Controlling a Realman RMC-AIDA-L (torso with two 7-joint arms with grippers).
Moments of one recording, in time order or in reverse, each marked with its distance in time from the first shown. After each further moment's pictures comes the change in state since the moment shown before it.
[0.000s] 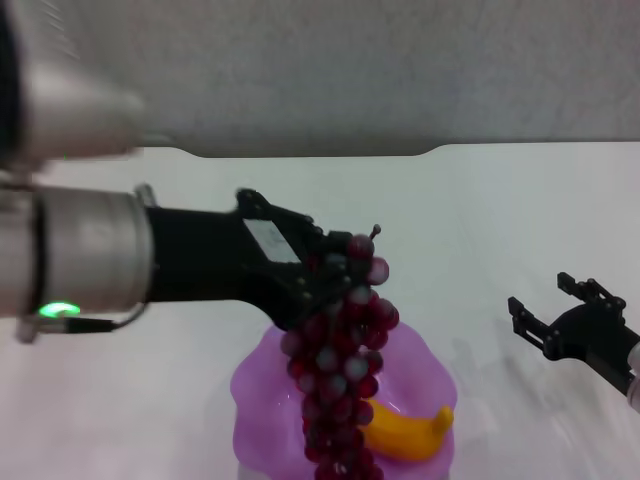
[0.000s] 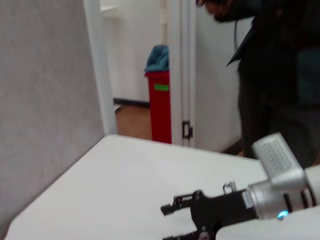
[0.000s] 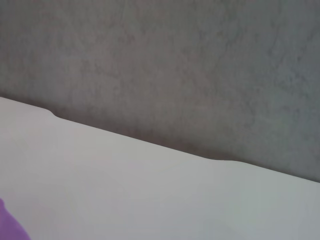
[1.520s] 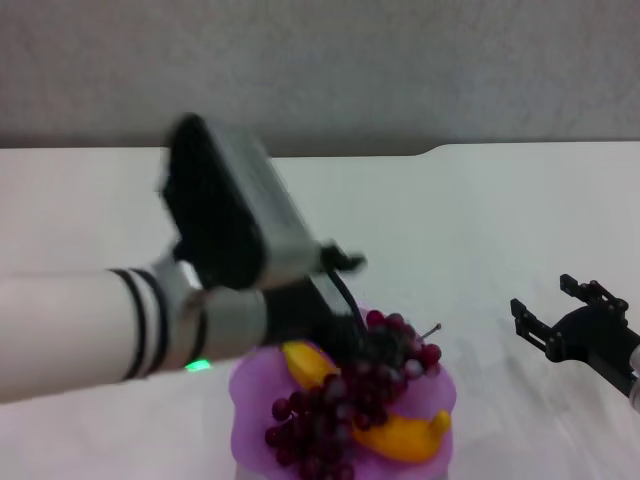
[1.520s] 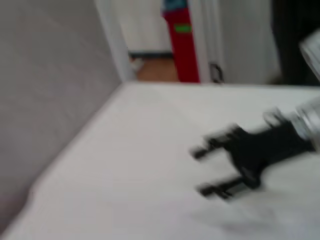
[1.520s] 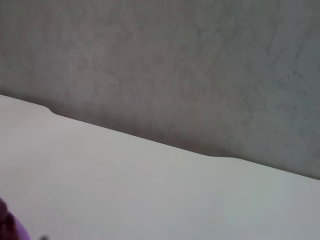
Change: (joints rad) left arm -0.004 -0.003 0.395 -0.223 0.331 0.474 -0.018; right arm -0.002 -0.002 0.000 -0.005 0.000 -0.001 0.000
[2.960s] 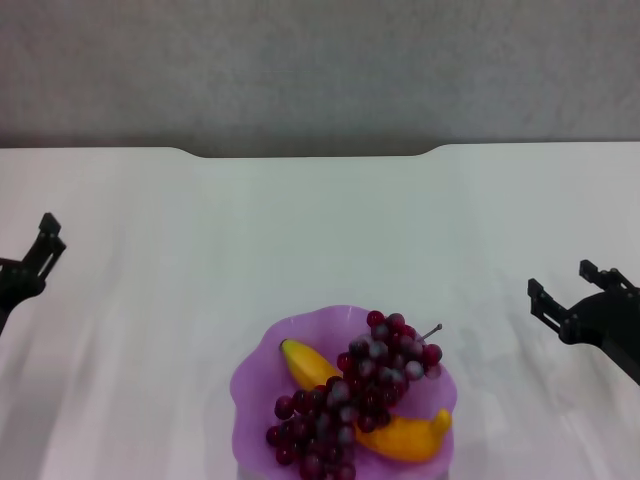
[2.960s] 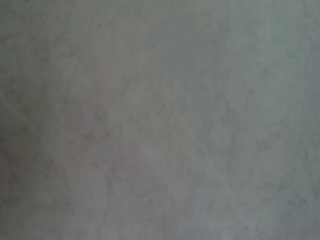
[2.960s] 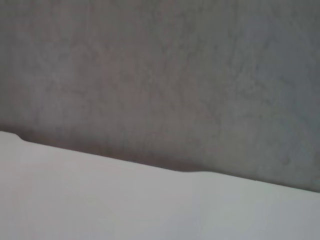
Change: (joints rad) left arm -0.098 -0.003 0.241 -1.461 0.060 2.004 -1.075; right arm -0.008 0.002 0.000 0.007 0.103 0.027 0.000
